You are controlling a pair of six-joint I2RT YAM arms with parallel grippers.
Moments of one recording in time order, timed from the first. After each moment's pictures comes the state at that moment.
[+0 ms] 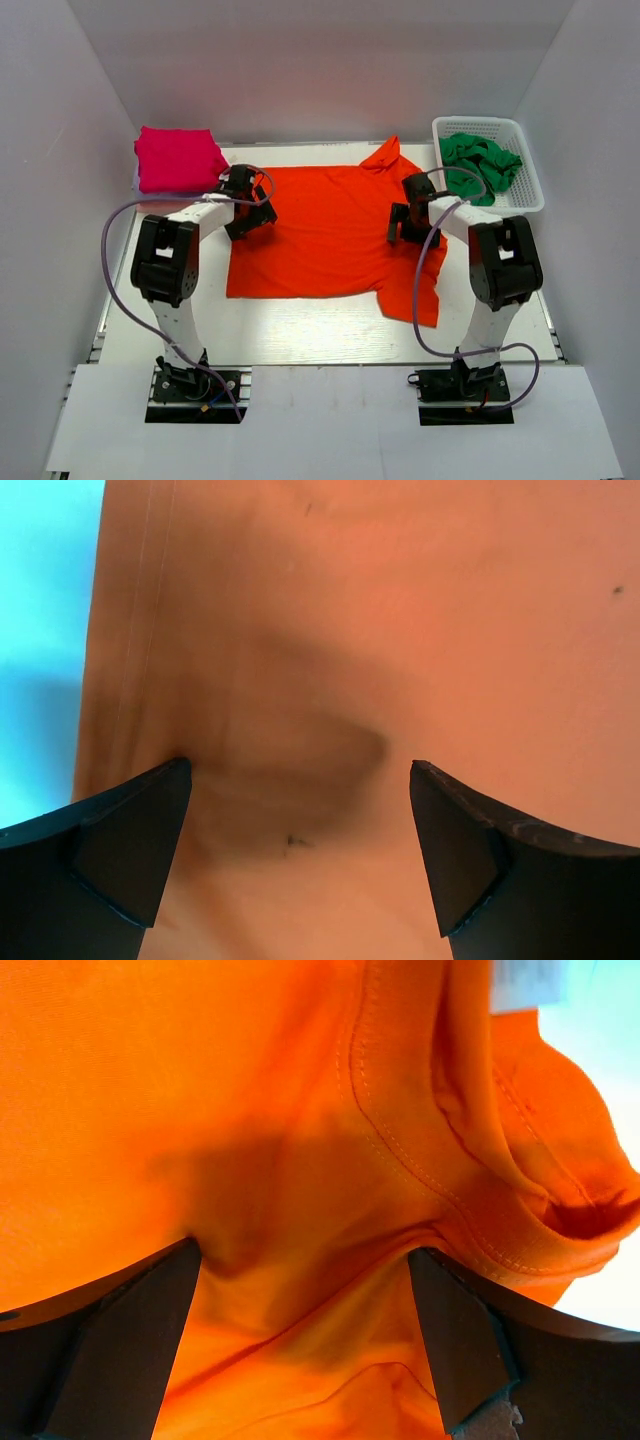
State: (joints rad) left arm -0.24 1.91 1.27 -0.42 -0.09 -0.66; right arm 0.29 1.85 1.19 -0.55 0.11 0.38
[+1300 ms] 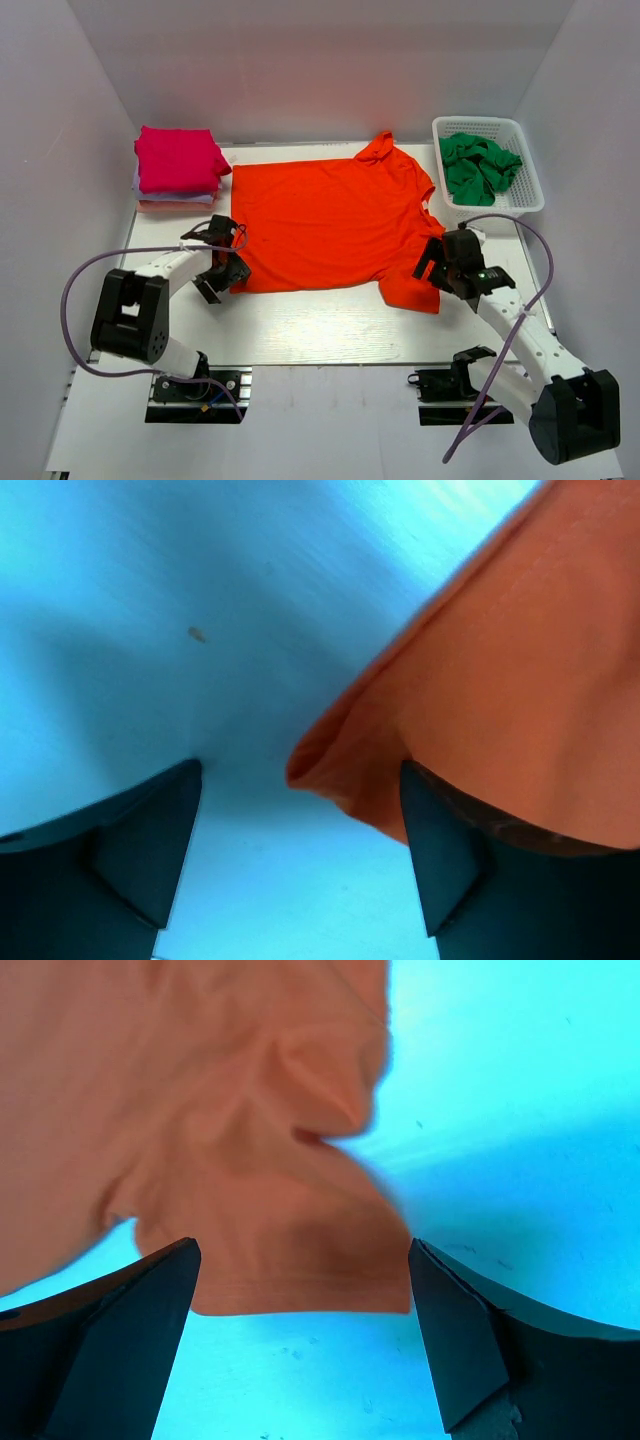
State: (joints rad) left arm -0.23 1.47 0.79 -0.68 -0.20 -0.91; right arm 0.29 0.96 0.61 -0.54 0.17 0.58
